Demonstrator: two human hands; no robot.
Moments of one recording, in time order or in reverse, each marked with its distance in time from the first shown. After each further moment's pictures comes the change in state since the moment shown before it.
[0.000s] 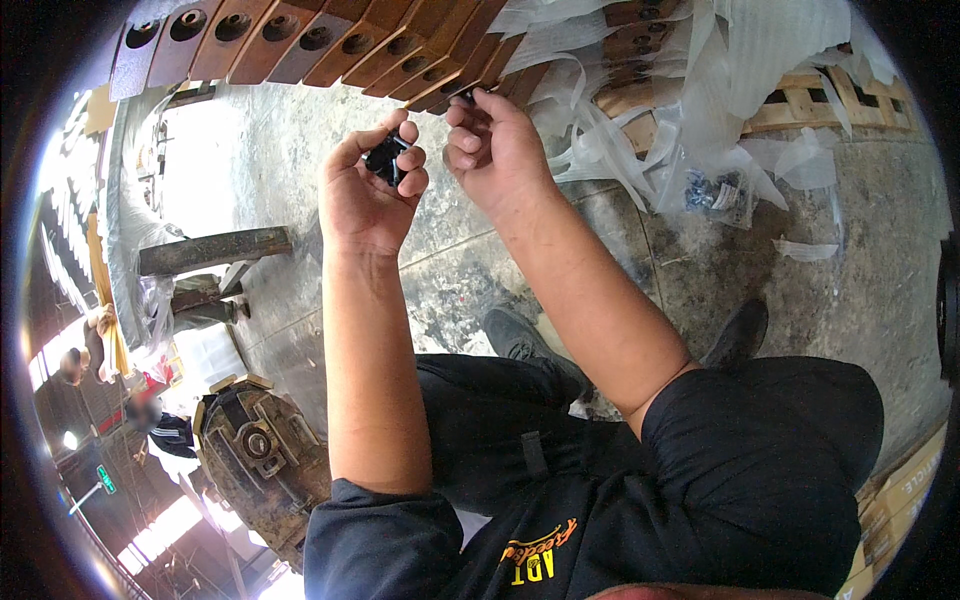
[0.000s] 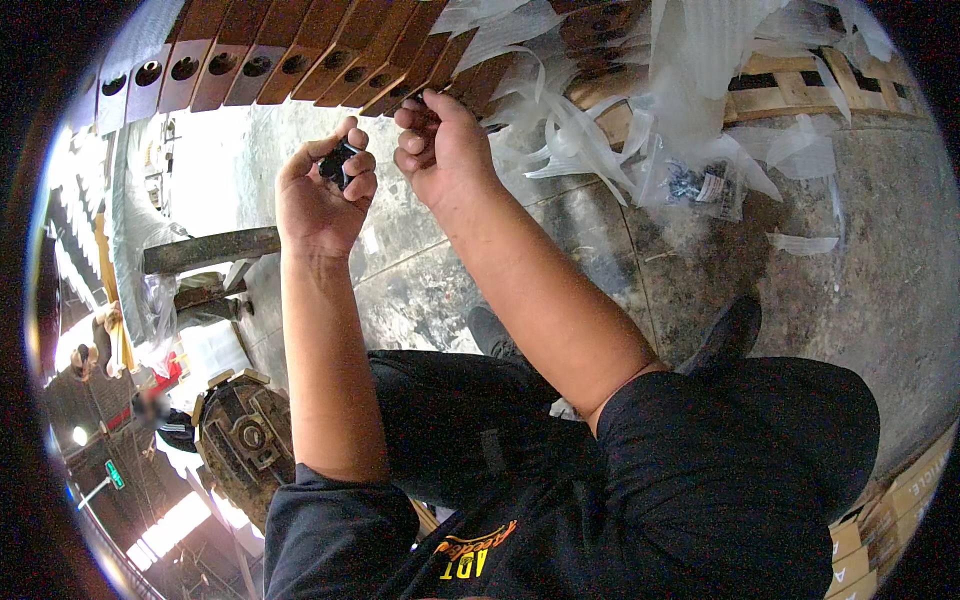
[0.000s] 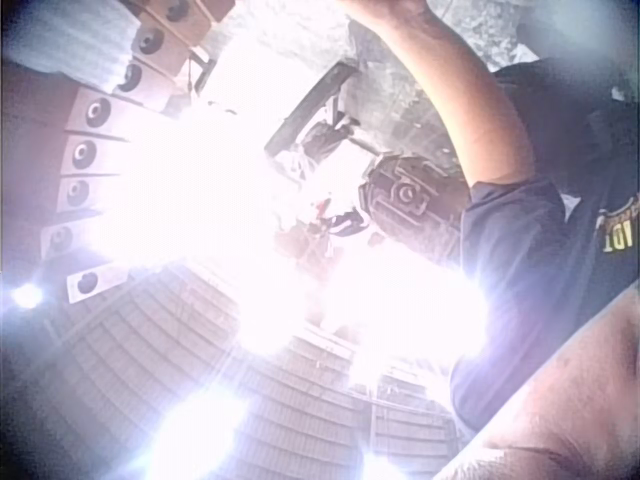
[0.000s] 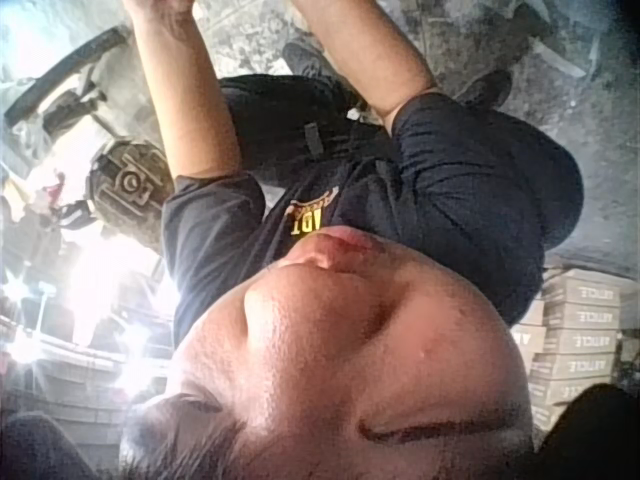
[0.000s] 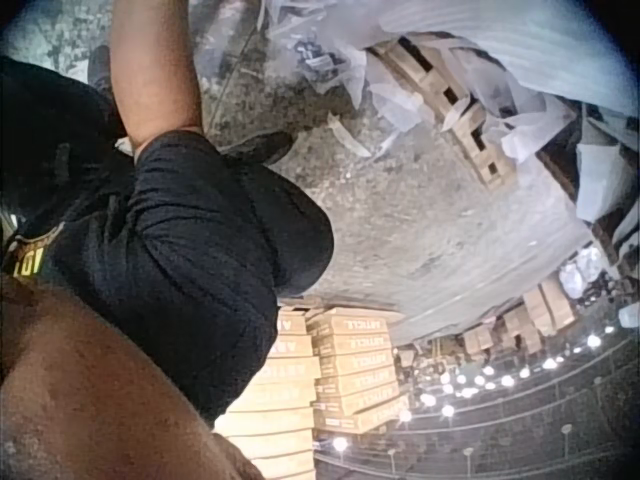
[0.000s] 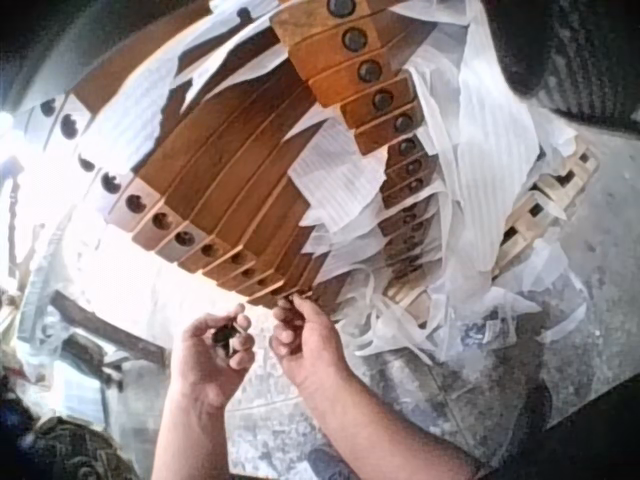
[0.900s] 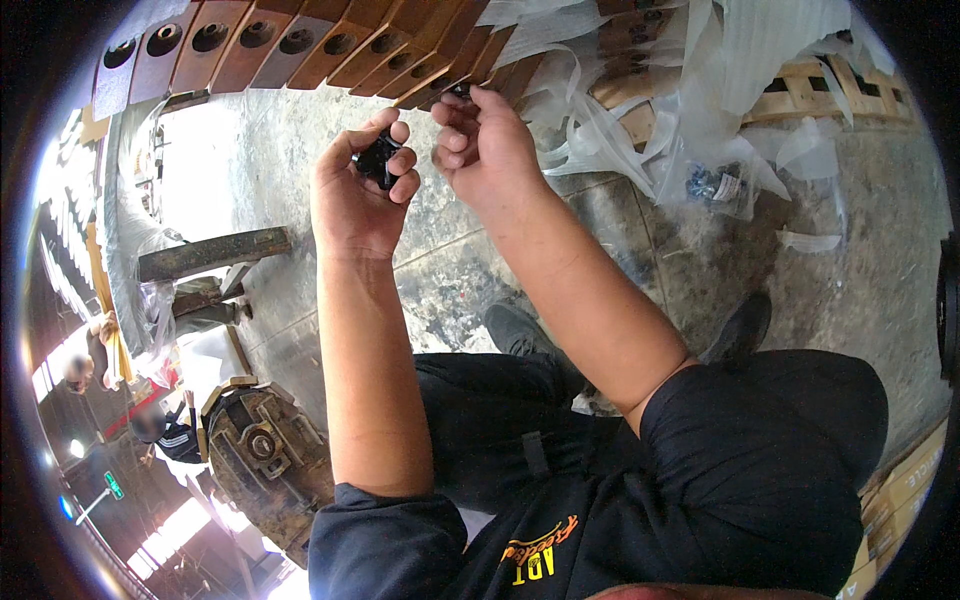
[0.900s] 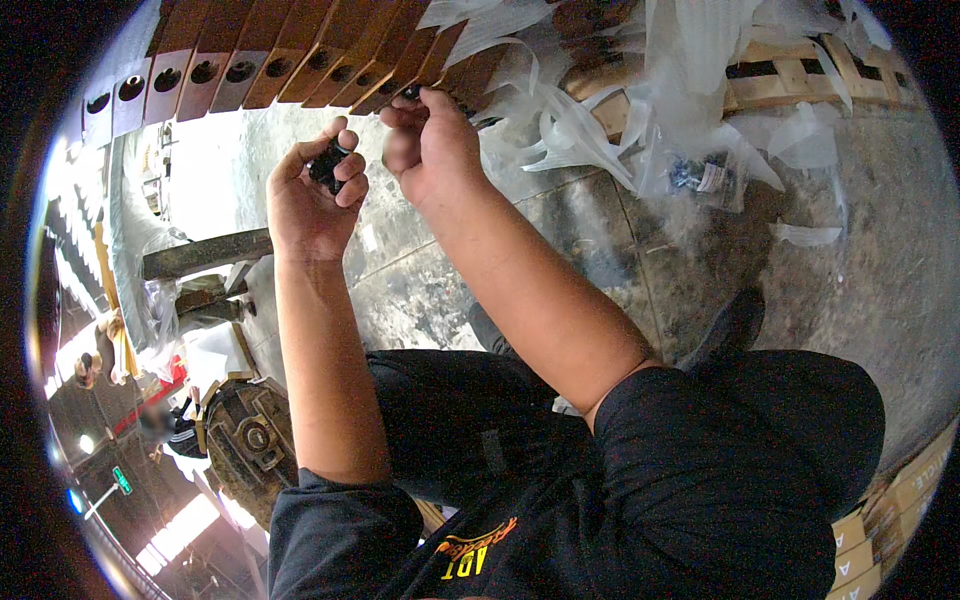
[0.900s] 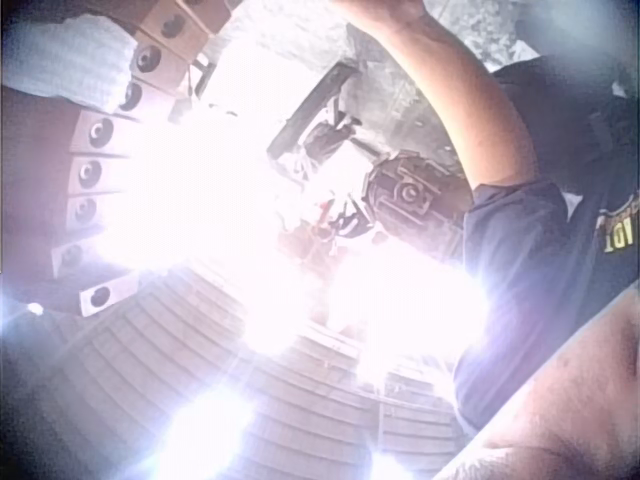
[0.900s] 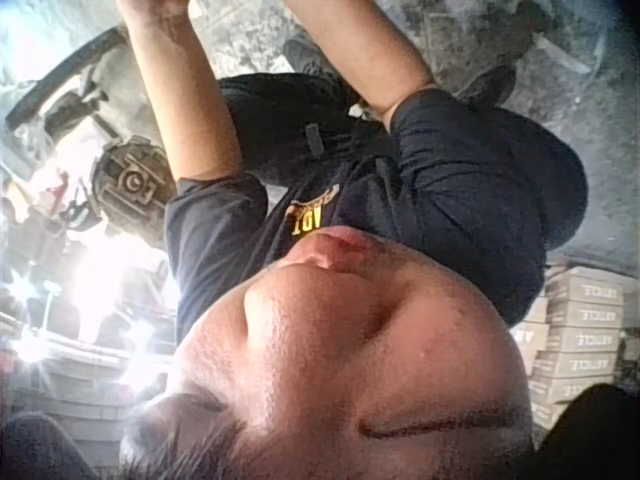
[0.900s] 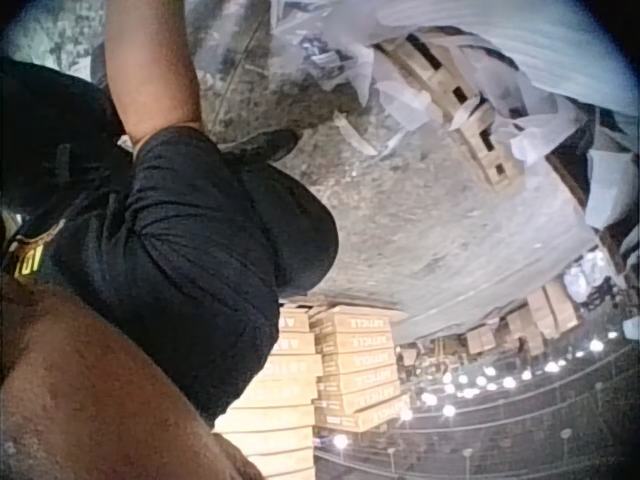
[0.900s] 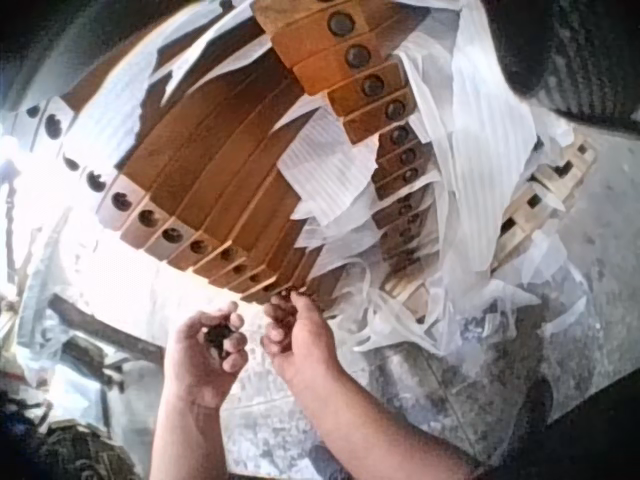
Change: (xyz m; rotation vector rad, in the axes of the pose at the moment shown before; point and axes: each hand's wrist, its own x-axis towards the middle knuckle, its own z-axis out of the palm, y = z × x) left_hand -0.002 -0.001 0.004 0.122 0.024 0.055; right_hand 0.000 0.006 0.002 -0.004 0.076 -0.024
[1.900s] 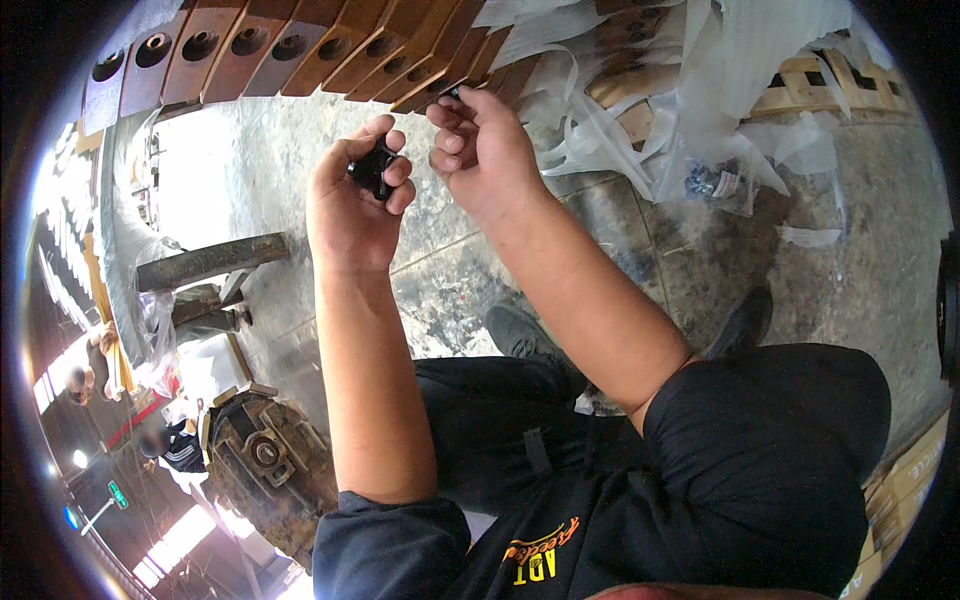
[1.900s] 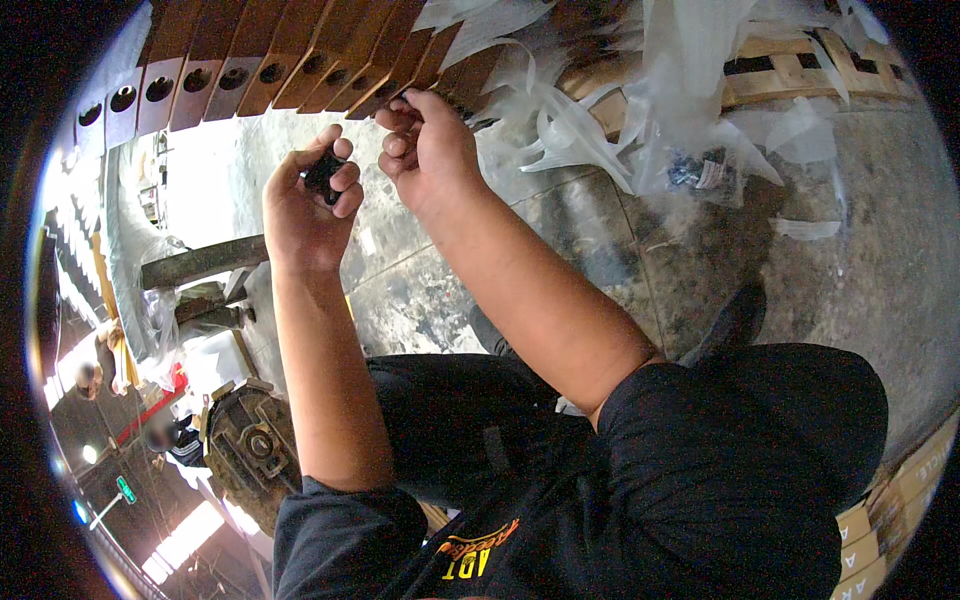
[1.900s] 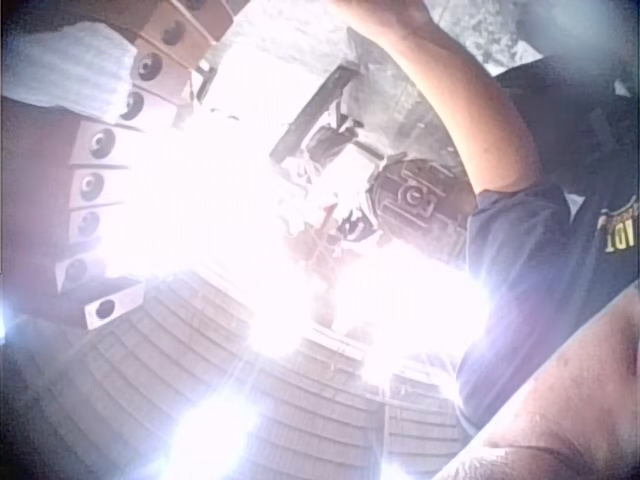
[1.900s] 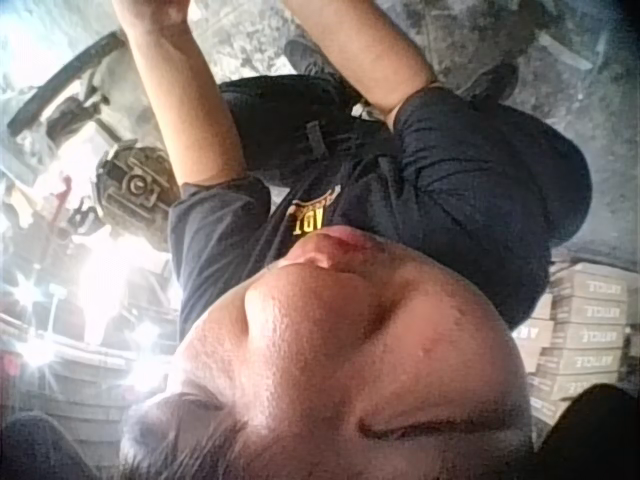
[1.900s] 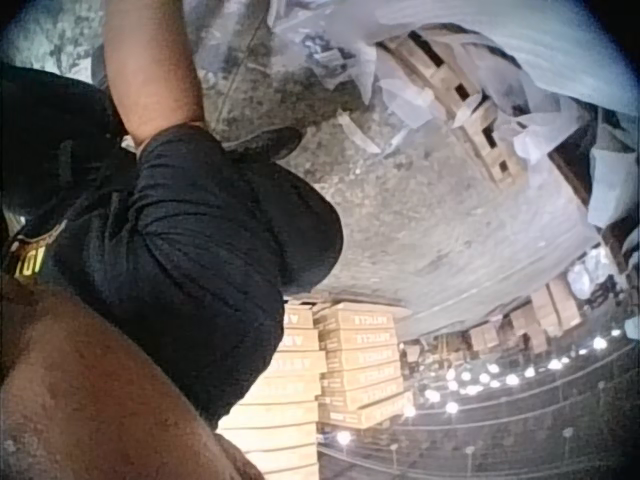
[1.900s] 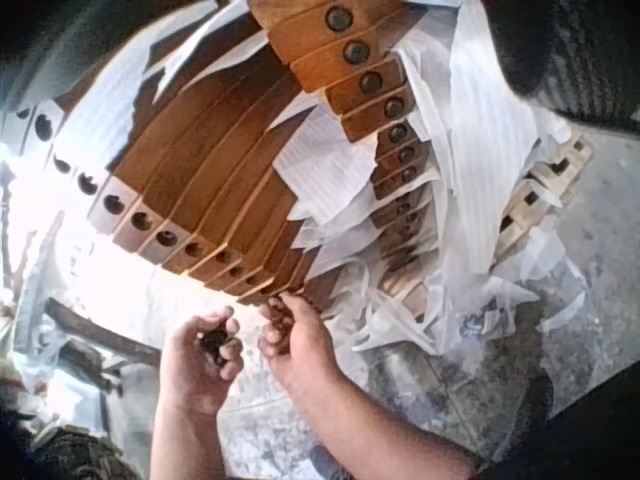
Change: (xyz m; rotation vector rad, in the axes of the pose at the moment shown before) left_hand -0.005 0.001 0.001 0.098 0.042 0.030; right_hand 0.000 0.003 0.001 -0.006 -0.001 -0.007
